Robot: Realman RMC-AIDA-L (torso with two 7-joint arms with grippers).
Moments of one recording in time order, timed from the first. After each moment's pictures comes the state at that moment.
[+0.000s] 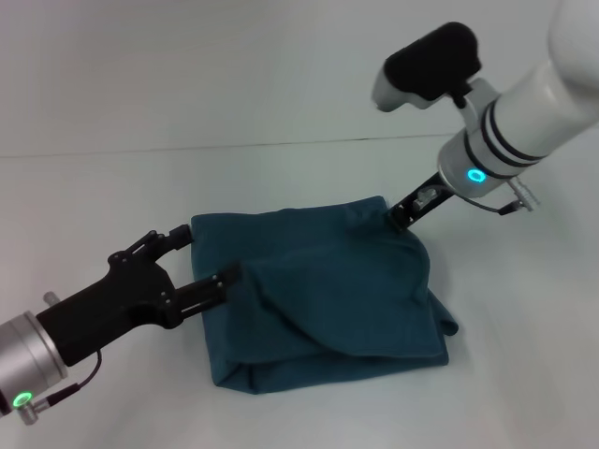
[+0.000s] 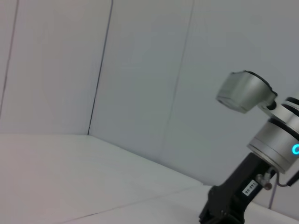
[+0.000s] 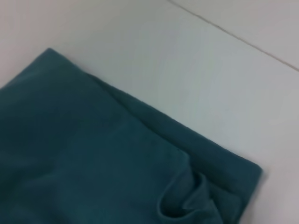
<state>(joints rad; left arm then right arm) -0.26 -2.15 -1.96 -0.72 -1.85 1.24 -1.19 1.02 2.06 -1.15 -0.65 -2.76 -1.06 2.58</state>
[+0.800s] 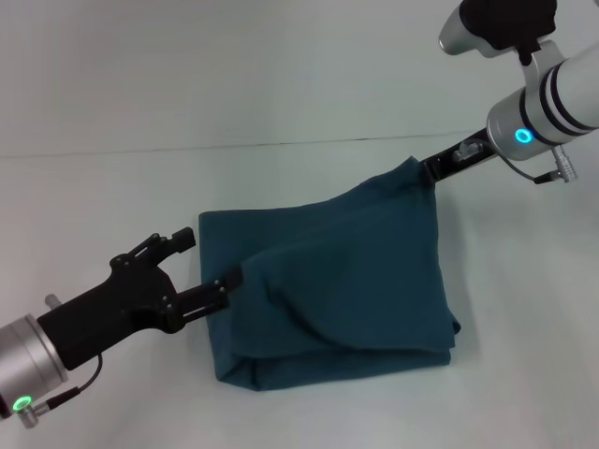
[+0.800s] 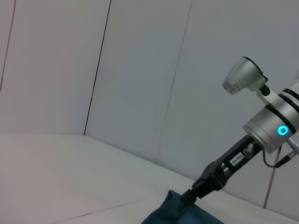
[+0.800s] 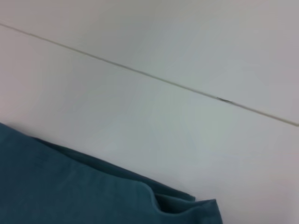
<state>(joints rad) -0.26 -2.15 -1.96 -0.72 -1.84 1.25 -1.19 0.98 2.02 -0.98 -0.69 -2.75 -1.02 2.59</state>
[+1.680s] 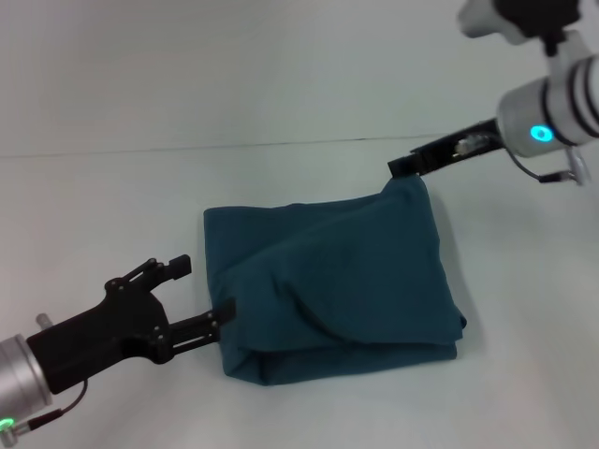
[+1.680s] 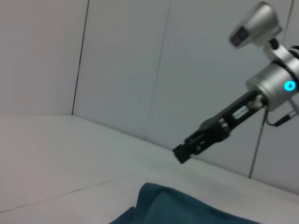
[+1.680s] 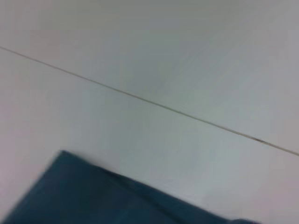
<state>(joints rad) -0.24 -2.12 -1.96 -0.72 -1.76 1.29 -1.19 0.81 2.08 -1.00 -1.03 -2.59 -1.16 2.50</state>
